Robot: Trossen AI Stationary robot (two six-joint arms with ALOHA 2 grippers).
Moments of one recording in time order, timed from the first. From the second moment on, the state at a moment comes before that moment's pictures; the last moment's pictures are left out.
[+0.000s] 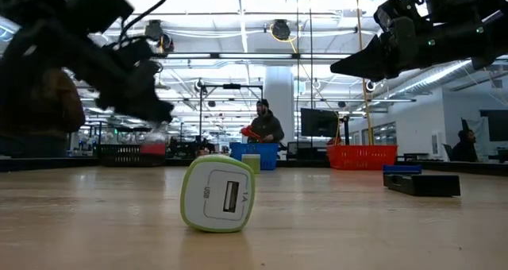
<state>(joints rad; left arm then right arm) -0.10 1.19 0.40 0.10 -0.66 -0.52 -0.01 1.03 0.24 0.69 0.21 -0.07</state>
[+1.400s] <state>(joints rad) -0.10 1.16 0.41 0.00 -0.61 -0.50 -0.01 1.03 0.24 0.70 0.21 -0.07</state>
